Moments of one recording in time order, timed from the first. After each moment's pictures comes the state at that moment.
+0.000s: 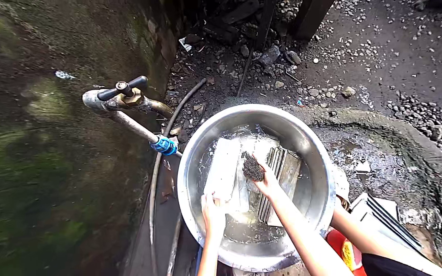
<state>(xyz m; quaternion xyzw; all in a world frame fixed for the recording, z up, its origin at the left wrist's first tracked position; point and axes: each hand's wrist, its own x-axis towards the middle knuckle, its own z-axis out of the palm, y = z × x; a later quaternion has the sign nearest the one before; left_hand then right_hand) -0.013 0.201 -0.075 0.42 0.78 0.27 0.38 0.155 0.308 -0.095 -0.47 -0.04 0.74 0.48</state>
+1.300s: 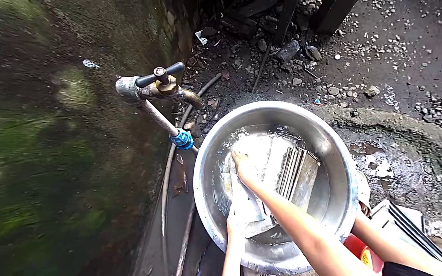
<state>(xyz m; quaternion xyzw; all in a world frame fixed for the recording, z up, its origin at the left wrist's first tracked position) 0.012 0.148 -0.120 0.09 0.66 0.44 0.60 0.059 0.334 -0.162 -0.57 -0.73 0.38 0.04</state>
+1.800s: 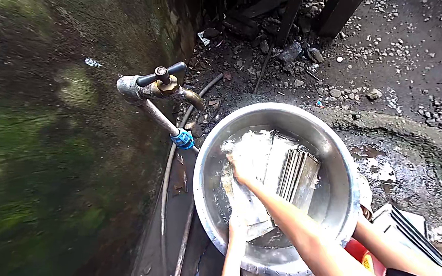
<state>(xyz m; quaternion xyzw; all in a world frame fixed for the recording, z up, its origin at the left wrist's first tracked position) 0.015 0.151 -0.116 0.09 0.68 0.39 0.62 0.049 0.341 -0.159 -0.55 -0.70 0.45 0.09</state>
